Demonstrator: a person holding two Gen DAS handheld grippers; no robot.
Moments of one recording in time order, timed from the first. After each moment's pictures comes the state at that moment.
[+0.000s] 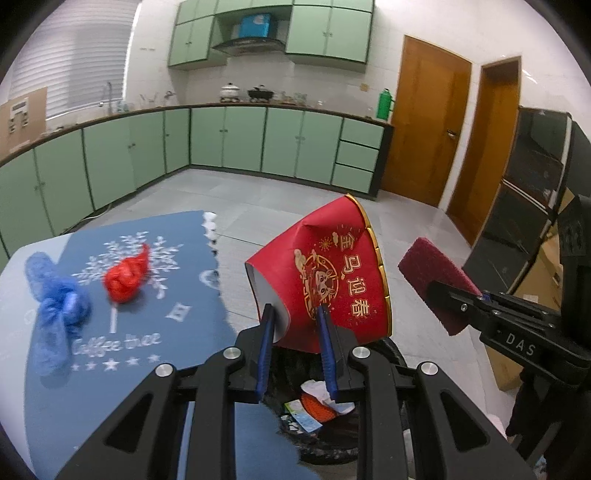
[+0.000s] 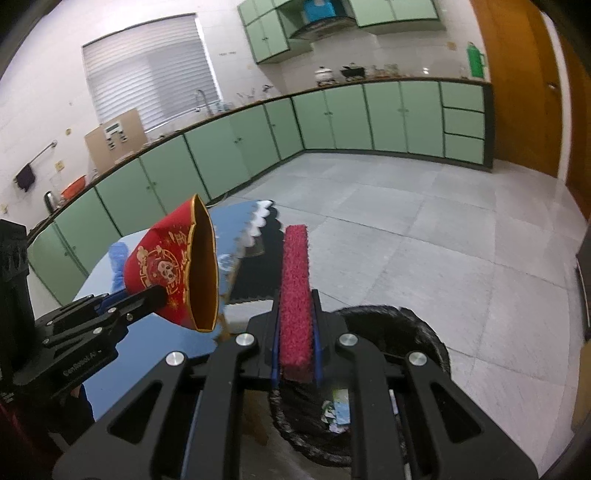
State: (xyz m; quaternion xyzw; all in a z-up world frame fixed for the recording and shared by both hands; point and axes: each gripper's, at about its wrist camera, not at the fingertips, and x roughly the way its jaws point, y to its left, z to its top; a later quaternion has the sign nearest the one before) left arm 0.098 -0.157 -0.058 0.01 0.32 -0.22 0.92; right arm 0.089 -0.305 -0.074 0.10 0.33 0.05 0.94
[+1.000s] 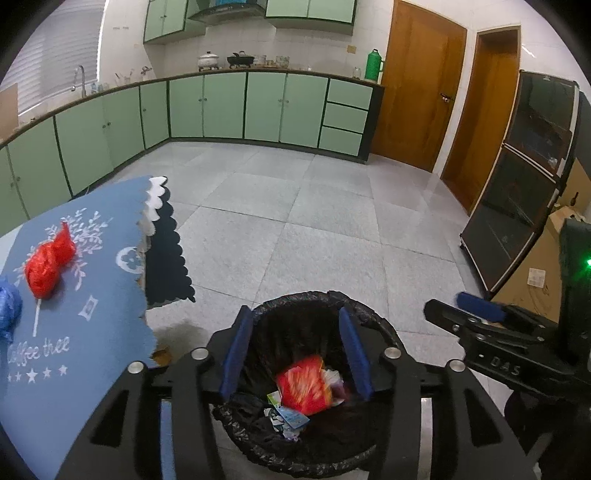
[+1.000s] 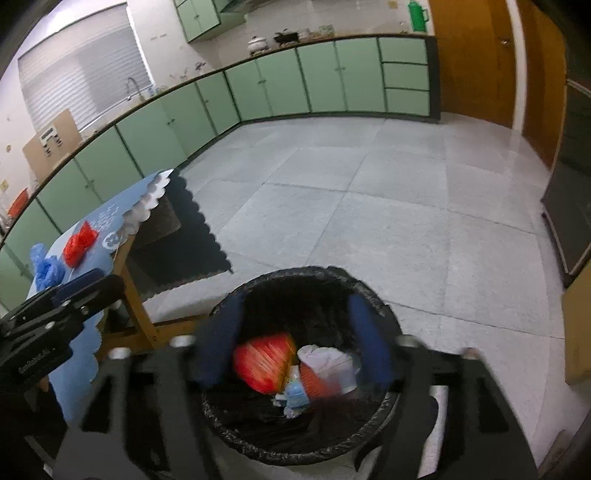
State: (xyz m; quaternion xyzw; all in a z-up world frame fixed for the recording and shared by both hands) left arm 0.148 -0.224 -0.116 0.04 0.37 -0.24 0.90; right arm 0.114 -0.374 -0.153 0.12 0.38 -0.05 0.91
